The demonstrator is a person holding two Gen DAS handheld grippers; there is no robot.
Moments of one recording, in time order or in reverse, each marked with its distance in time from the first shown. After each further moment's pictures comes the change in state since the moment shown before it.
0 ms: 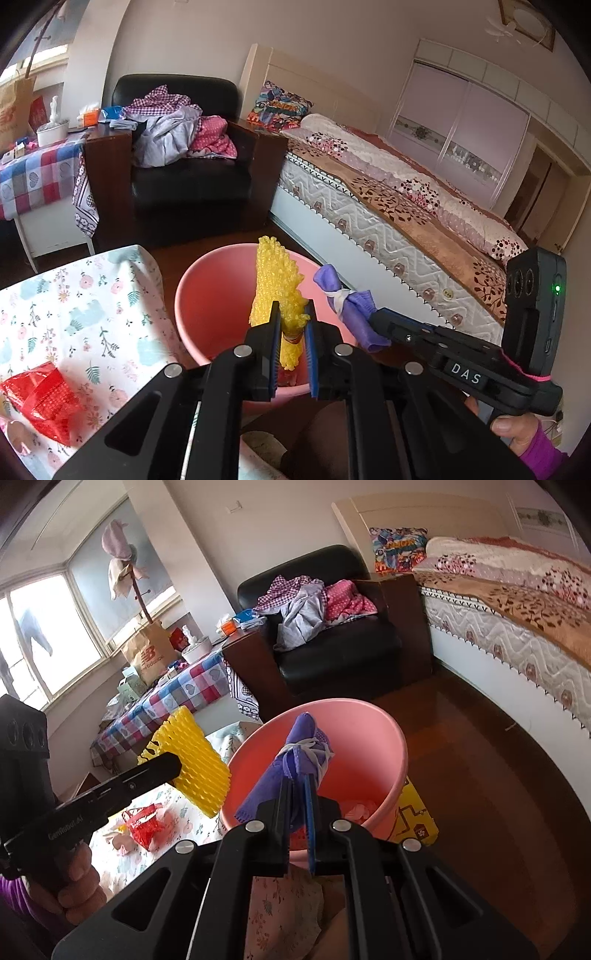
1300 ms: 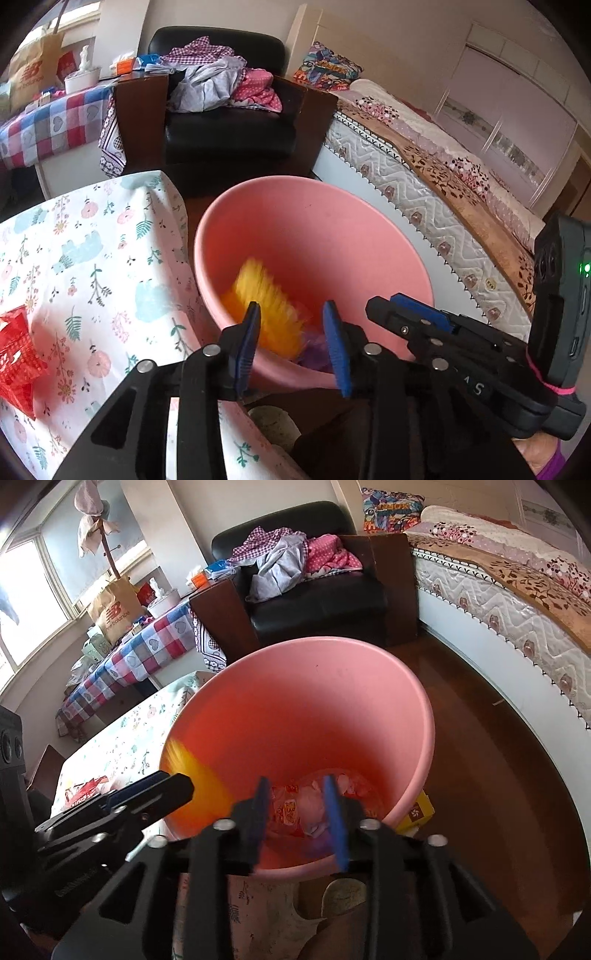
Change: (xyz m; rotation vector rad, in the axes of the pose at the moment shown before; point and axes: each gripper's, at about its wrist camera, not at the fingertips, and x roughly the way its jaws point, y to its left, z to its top) left arm 0.067 0.042 -0.041 -0.126 0.138 0.128; right arm 0.077 0.005 -0.017 -0.024 0.163 -0.134
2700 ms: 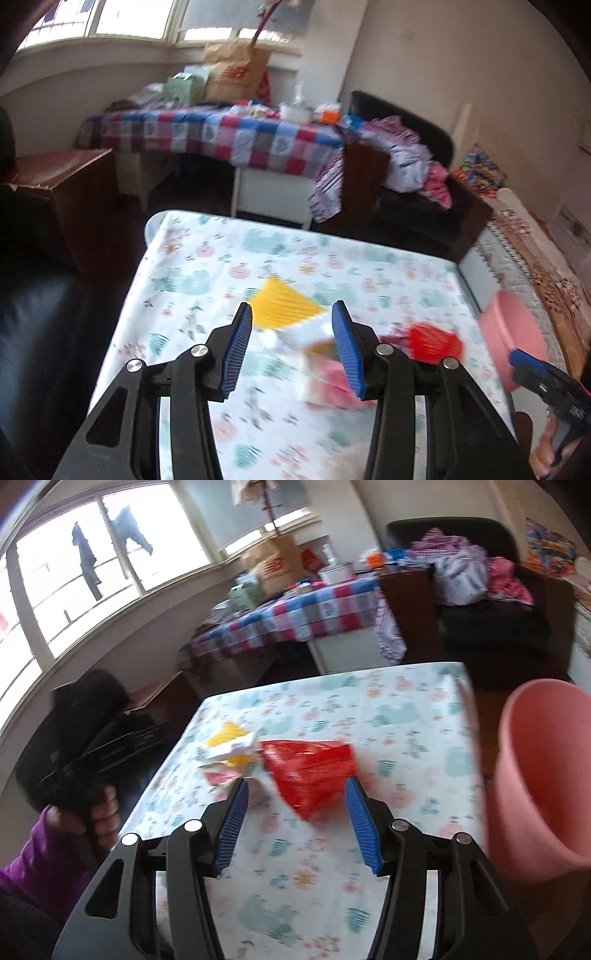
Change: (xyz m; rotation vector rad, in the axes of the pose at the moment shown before) left arm -0.251 0.310 -0.073 -0.349 -0.239 0.443; right arm -0.015 0.228 -0.050 -0.342 0.061 0.462
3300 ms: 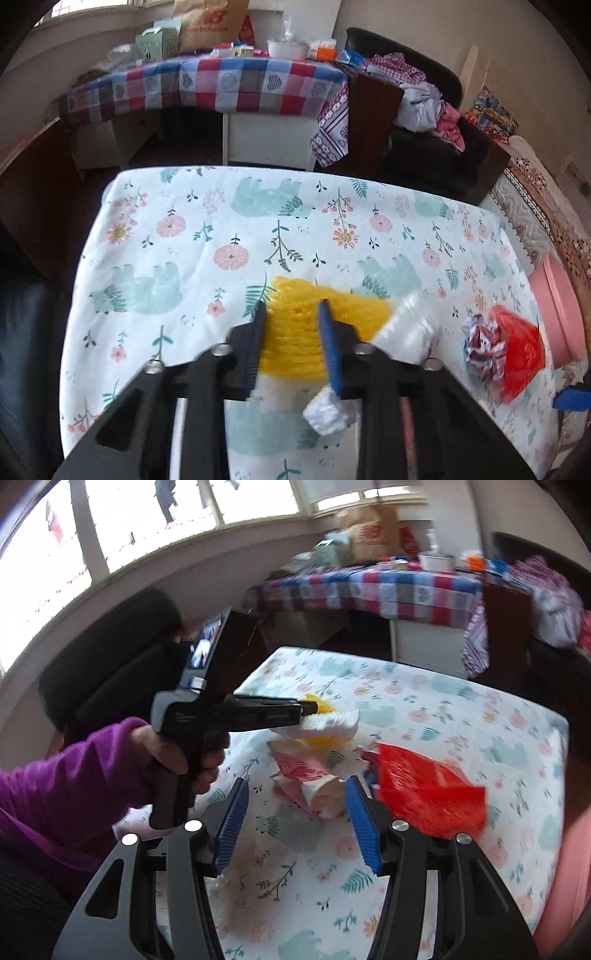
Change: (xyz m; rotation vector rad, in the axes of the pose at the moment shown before) left arm 0.120 0.004 0.005 0.106 0.203 -0.010; right arm 0.070 0.082 0.010 -0.319 0.176 0.132
